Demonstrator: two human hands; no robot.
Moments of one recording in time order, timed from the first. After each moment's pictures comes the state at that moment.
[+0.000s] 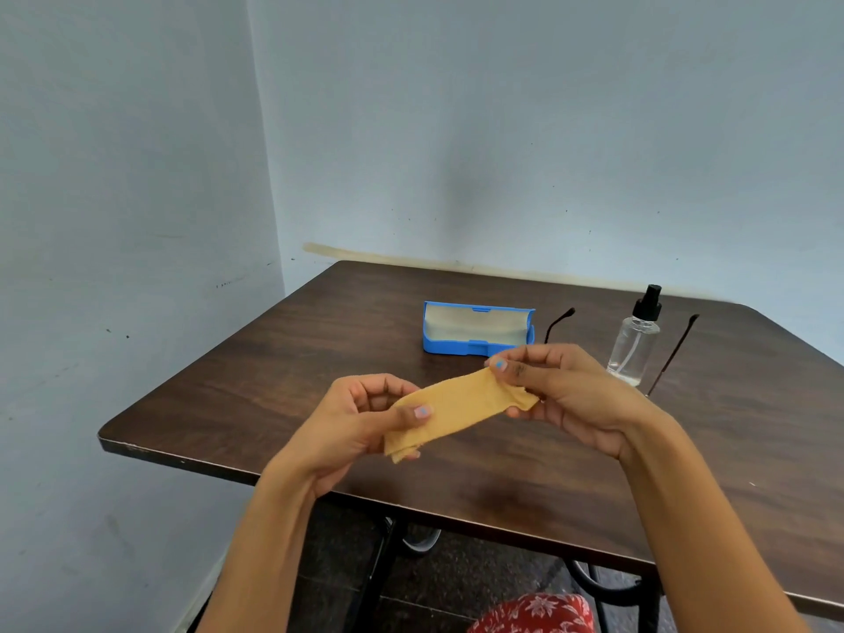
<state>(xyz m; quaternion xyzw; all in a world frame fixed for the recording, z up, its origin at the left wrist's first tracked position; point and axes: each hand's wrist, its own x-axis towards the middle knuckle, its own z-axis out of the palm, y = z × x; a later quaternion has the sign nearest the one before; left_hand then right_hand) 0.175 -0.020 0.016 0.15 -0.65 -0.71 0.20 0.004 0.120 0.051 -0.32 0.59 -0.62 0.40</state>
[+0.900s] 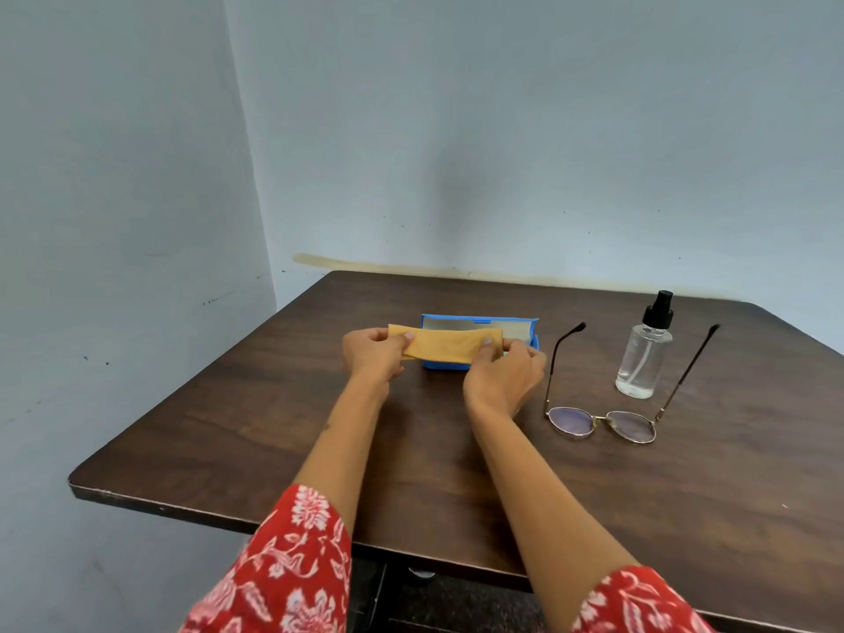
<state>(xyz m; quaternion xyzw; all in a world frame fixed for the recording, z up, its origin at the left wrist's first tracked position) 0.049 -0.102 0.013 0.42 -0.56 -0.60 0.38 -0.020 -0.010 -0.006 -0.07 0.76 -0.64 -0.09</state>
